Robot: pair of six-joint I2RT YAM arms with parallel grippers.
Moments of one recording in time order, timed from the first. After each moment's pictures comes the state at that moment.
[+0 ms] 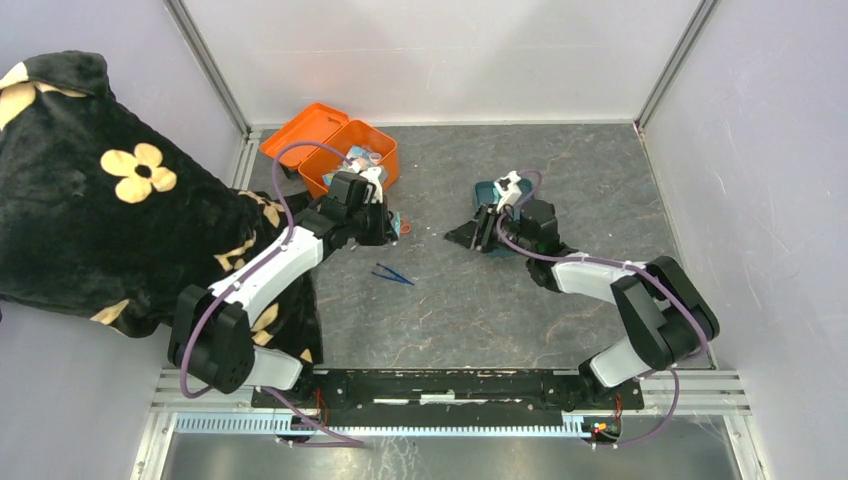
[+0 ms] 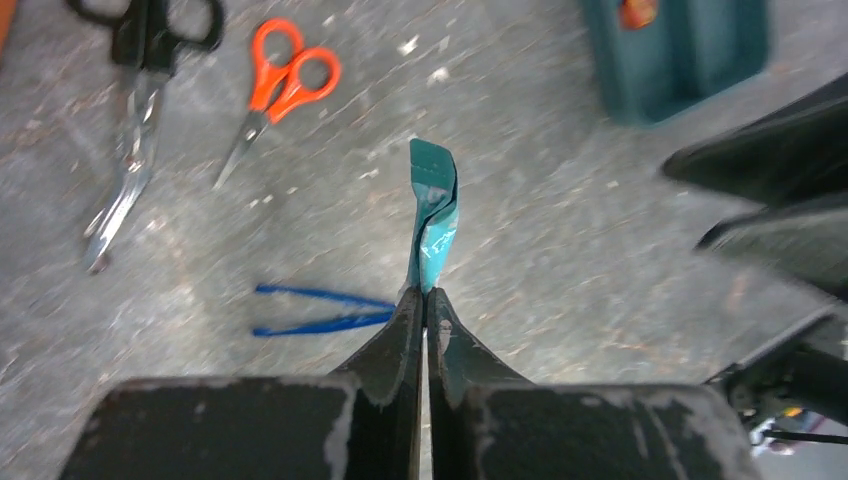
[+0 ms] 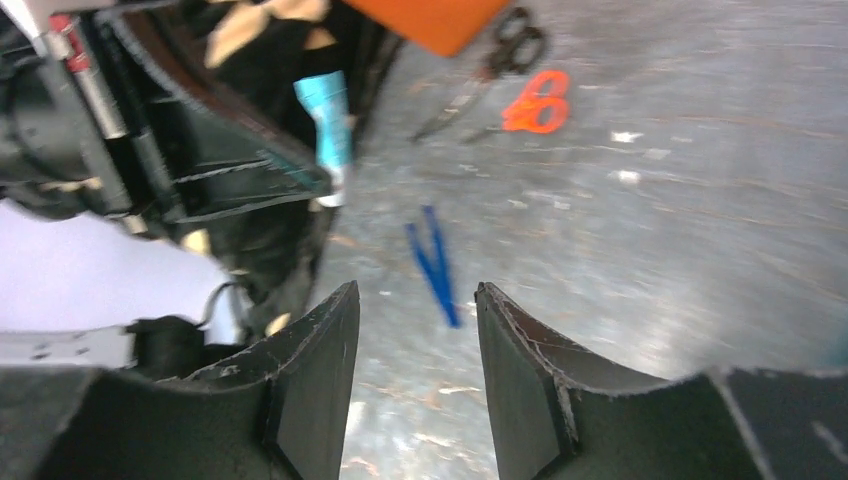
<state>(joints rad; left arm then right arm) -0.44 1.40 0.99 -0.42 0.17 -0.35 0.45 1.50 0.62 0.59 -0.49 0.67</state>
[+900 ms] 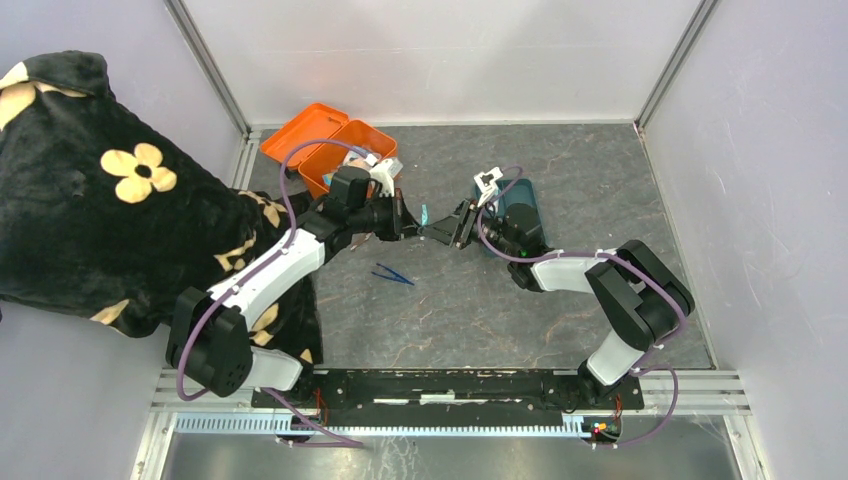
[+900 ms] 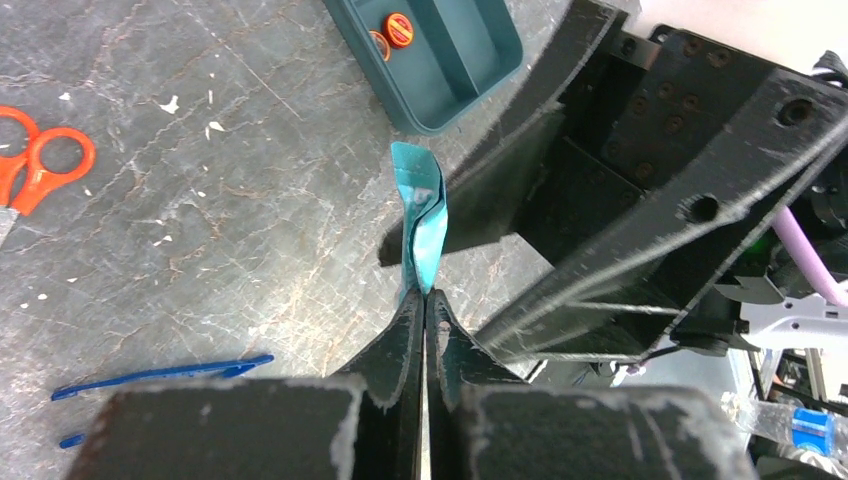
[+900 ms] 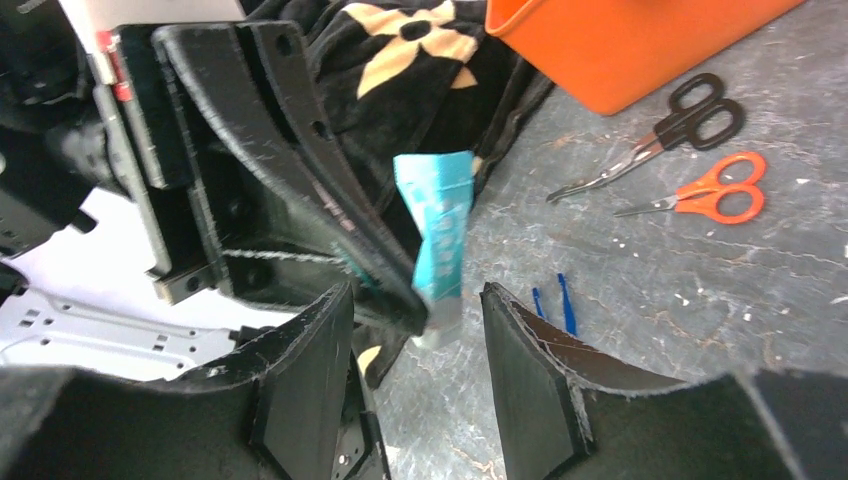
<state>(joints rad) -0.48 1.37 0.99 -0.21 0.48 -0.47 0.60 1.66 0.68 1.01 -0.53 0.90</state>
